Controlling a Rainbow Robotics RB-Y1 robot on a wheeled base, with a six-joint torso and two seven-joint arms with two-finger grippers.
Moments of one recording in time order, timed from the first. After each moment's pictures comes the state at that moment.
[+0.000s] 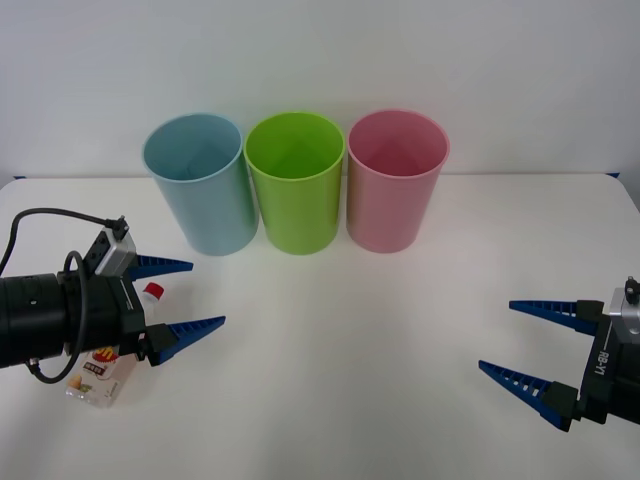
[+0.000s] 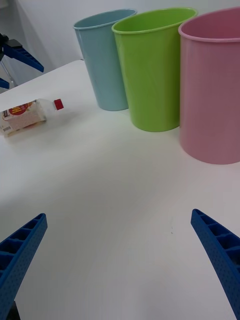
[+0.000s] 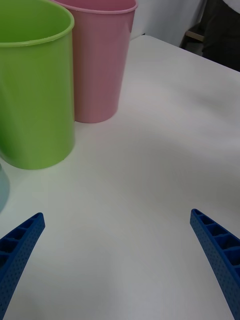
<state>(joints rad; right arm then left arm) 0.27 -0.41 -0.42 -1.97 1.48 -1.35 -0.39 0.06 0.73 0.06 -1.95 -1.53 -1.05 0.64</state>
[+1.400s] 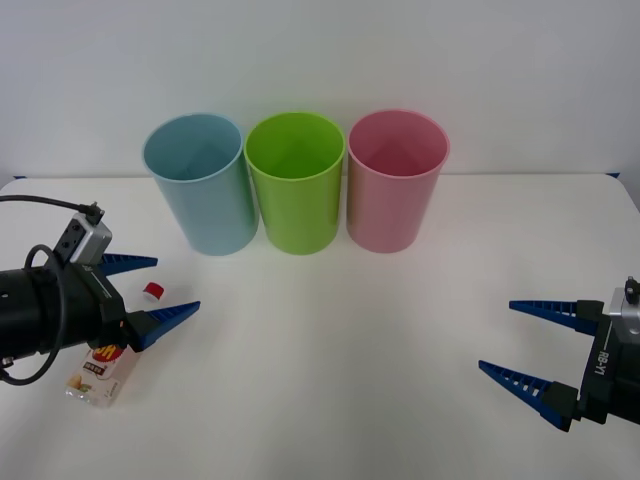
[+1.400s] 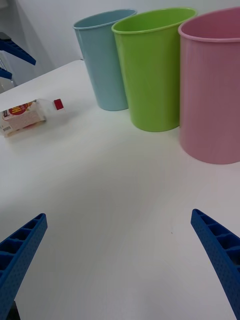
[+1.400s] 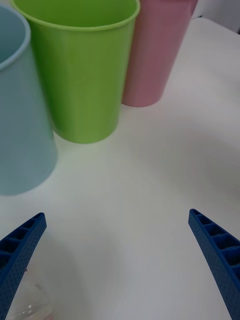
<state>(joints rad) 0.27 -0.41 -0.42 -1.97 1.48 -1.35 -0.39 0.14 0.75 0.15 -2.12 -1.76 -1.02 0.96</state>
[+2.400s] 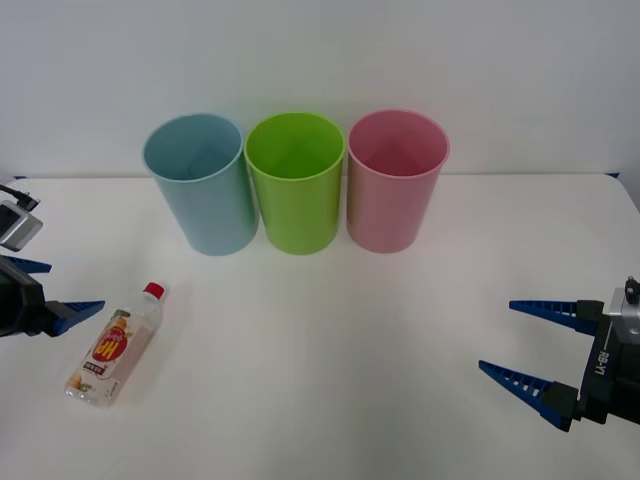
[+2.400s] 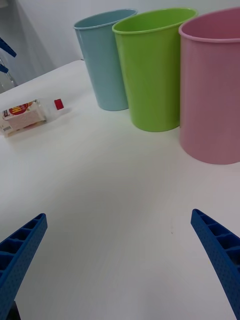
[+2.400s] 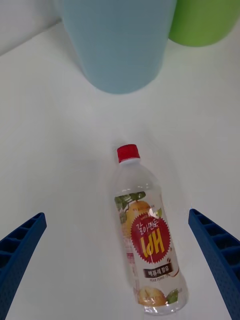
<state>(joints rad) 0.27 -0.41 -0.42 -1.97 1.48 -1.35 -0.39 0.17 1.15 0.14 -2.07 -1.93 -1.01 1.32</state>
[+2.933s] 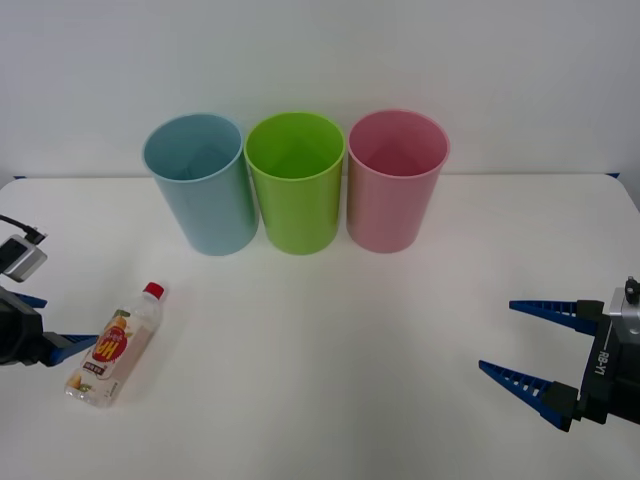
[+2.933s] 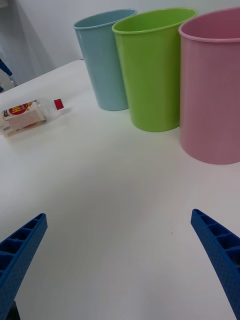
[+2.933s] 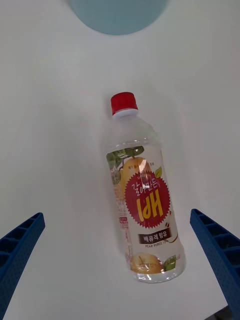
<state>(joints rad) 0.27 -0.41 -0.42 -1.97 1.48 -1.35 -0.39 0.18 1.20 0.05 -1.99 -1.91 -1.00 1.33</state>
